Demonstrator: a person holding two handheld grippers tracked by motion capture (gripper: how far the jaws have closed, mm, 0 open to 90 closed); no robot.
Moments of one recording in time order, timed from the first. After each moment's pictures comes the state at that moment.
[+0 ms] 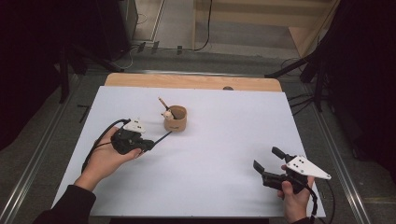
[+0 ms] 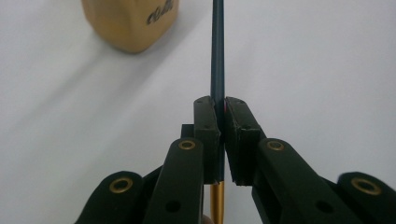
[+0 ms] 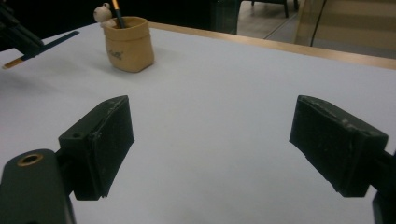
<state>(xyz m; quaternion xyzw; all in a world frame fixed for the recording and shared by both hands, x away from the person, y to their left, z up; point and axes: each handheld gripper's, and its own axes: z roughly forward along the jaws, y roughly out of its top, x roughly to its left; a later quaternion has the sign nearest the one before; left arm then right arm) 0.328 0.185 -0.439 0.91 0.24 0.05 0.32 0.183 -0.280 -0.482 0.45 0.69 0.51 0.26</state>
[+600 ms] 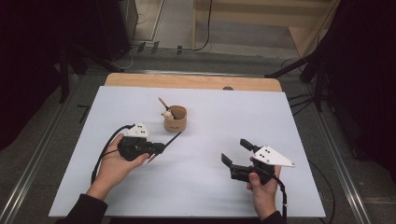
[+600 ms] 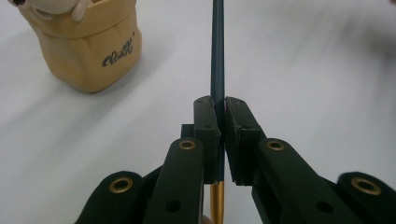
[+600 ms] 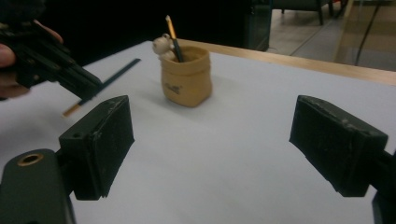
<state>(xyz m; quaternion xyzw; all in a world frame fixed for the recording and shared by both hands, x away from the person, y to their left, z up) 0.310 0.173 -0.446 0.88 0.25 0.03 0.41 0.211 -0.196 -0.463 0.42 0.69 0.55 0.22</state>
